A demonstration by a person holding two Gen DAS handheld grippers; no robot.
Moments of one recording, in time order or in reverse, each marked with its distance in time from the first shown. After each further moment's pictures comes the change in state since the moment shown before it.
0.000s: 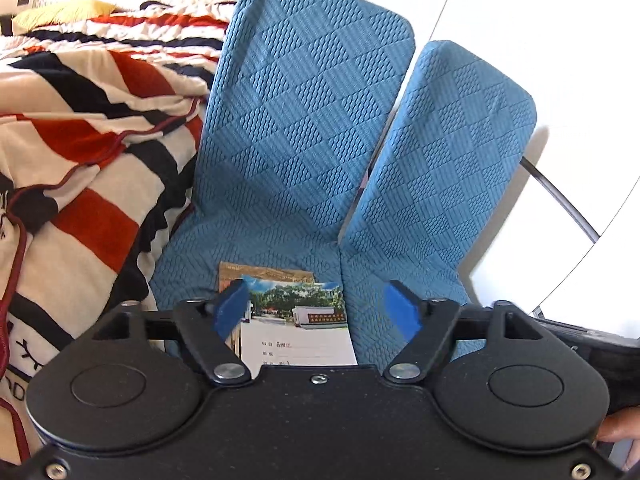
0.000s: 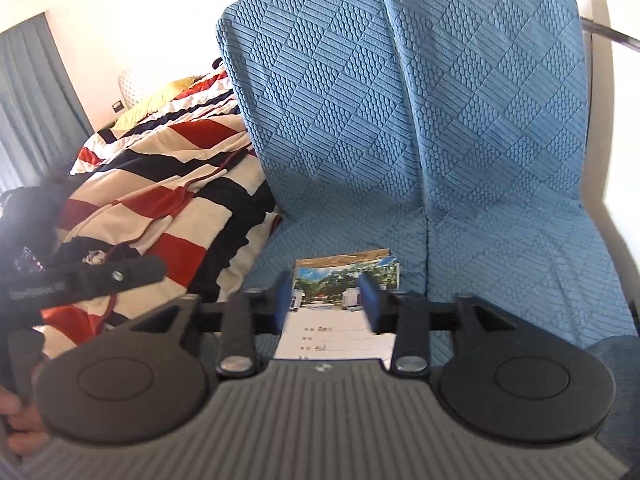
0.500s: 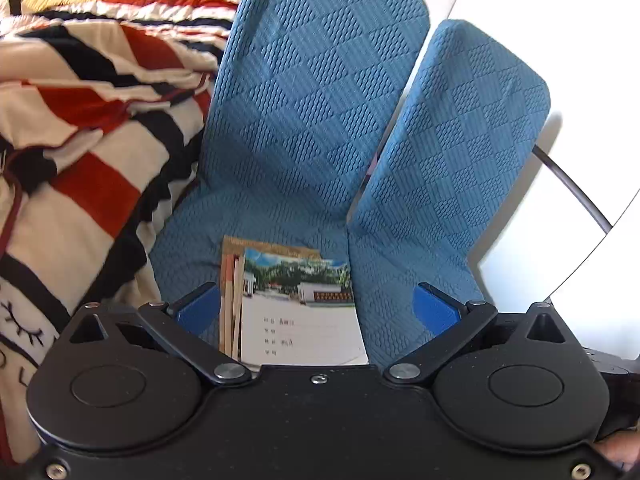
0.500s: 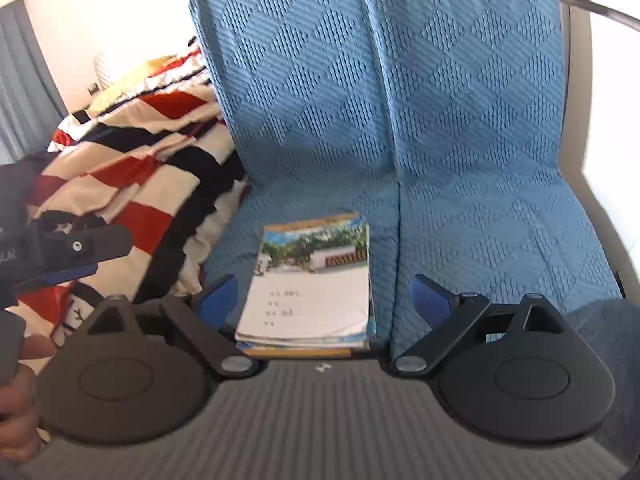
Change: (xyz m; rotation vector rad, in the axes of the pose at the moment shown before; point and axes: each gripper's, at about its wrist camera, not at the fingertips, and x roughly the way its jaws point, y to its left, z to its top) left arm 0.025 0.006 -0.031 -0.045 0.050 0.024; right arm 0.022 -0.015 -0.038 0.021 0.072 -0.083
